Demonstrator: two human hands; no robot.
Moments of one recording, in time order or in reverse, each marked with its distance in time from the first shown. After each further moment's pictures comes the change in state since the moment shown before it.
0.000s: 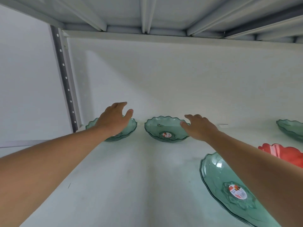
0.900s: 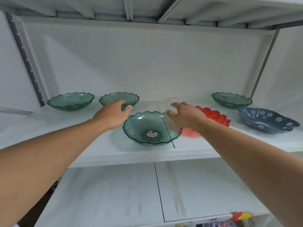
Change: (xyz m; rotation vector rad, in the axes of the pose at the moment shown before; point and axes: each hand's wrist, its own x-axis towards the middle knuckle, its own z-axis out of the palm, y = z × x) left_hand -0.180 0.236 0.066 0.029 -0.152 -0.027; right_hand -0.190 0.193 -0.071 -0.032 0.015 -0.081
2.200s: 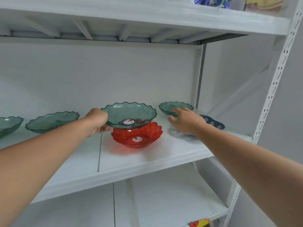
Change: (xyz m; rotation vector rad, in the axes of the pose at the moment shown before) left_hand 0.055 0.229 0.081 -0.702 -0.083 -0.334; right_hand -0.033 0.263 -0.079 -0.031 0.130 0.172
